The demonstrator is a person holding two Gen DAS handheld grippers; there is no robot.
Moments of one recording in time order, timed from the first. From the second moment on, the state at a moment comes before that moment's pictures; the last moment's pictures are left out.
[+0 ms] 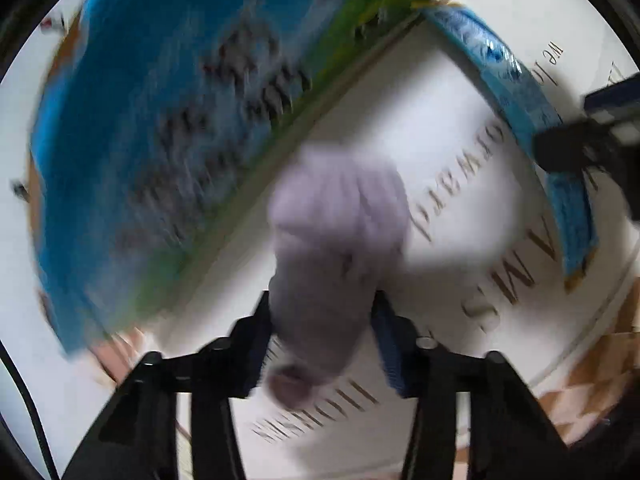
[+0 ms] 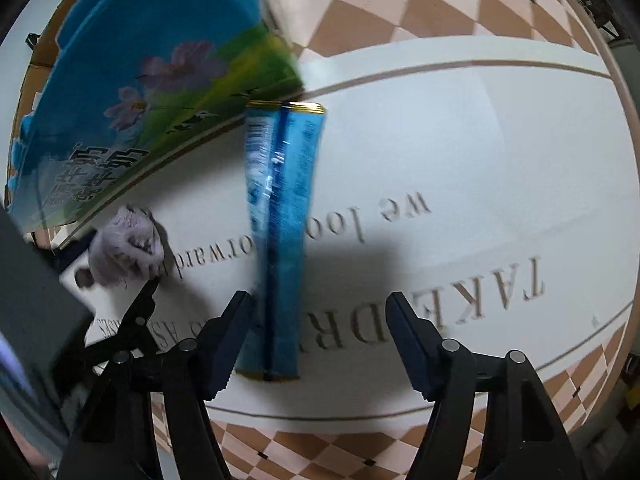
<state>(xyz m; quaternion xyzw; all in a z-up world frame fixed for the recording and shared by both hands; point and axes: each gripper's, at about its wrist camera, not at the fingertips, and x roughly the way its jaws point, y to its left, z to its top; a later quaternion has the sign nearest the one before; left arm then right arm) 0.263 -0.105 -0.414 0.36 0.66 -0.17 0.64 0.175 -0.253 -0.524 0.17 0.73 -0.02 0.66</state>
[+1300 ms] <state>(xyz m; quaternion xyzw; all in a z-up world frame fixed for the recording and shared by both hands) 0.234 -0.060 -0.346 0.04 0.74 -0.12 0.66 0.143 -0.179 -0.493 0.06 0.75 0.03 0.66</state>
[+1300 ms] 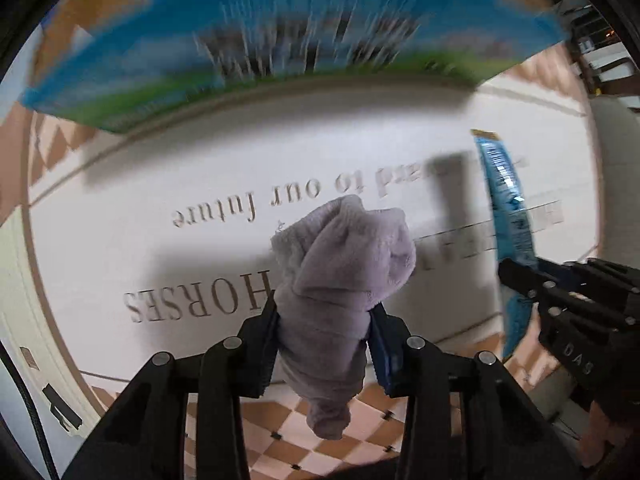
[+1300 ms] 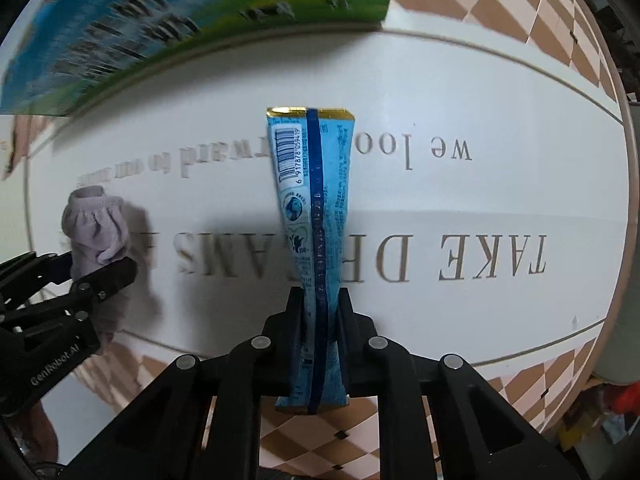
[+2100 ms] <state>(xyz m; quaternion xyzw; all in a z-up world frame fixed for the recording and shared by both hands) 0.457 -0.004 -0.287 0.02 0.72 -0.06 0.69 0.373 -0.205 -0.357 0.13 0.64 -0.02 0.76</state>
